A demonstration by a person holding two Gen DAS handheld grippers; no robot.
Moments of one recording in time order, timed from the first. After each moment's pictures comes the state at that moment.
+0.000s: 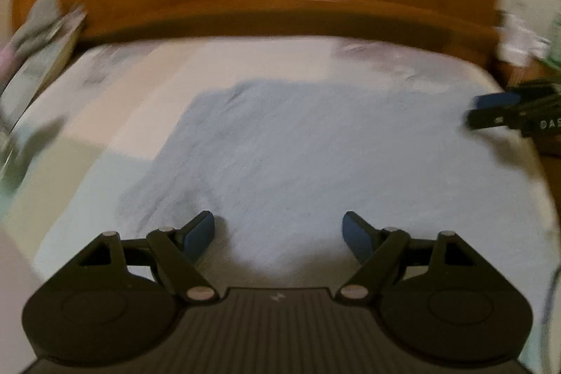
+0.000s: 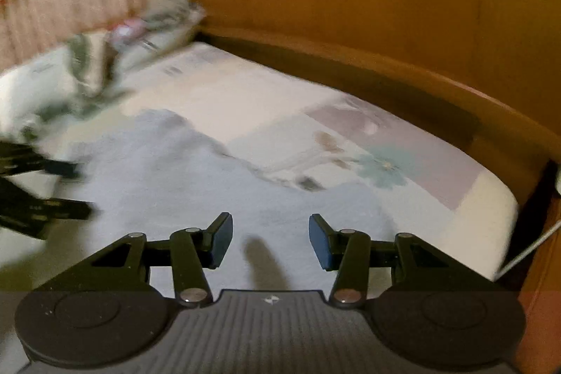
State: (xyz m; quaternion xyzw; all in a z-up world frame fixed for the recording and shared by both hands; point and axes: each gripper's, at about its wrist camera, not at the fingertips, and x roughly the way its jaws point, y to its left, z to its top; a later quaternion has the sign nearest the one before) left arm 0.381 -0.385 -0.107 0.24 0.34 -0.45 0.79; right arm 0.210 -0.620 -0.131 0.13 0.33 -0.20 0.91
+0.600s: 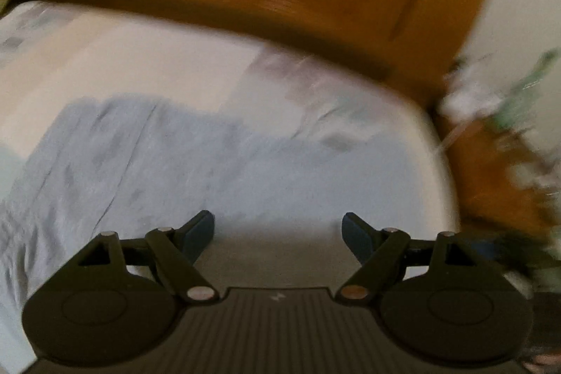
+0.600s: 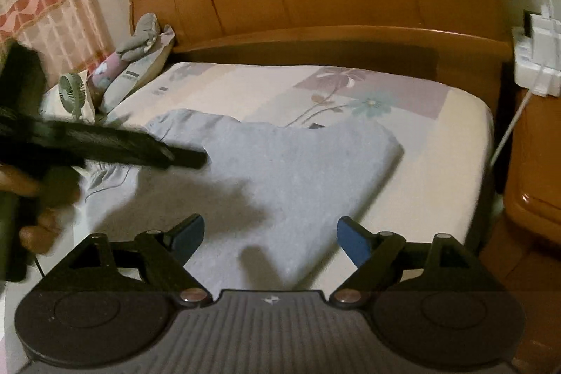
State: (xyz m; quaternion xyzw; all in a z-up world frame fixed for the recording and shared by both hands) left arm 0.370 -0.464 -0.110 0.17 0.42 -0.51 0.73; right arm 0.149 -0.550 -0.121 0.24 0.27 -0.22 0.91
